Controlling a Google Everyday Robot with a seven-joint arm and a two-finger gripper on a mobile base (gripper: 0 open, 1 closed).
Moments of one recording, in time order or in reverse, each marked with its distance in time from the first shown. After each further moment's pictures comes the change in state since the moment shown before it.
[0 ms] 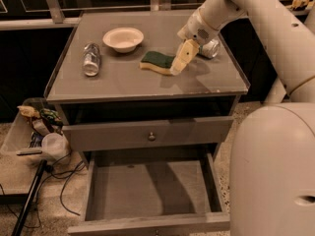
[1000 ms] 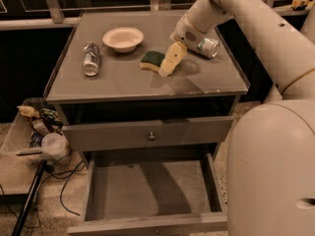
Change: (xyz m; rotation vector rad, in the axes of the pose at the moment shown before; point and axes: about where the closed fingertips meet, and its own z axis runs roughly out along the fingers) arm -0.018 0.005 0.026 -0.006 0.004 0.049
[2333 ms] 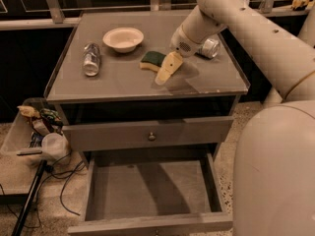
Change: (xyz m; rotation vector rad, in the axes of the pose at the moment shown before) arm 0.015 0.005 0.026 0.037 0.047 0.062
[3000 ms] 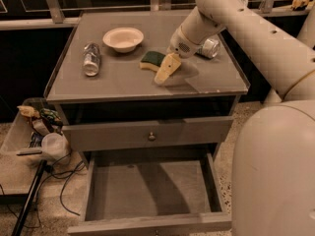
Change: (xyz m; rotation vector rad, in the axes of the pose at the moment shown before) arm 0.001 0.000 0.003 -0.006 0.002 0.004
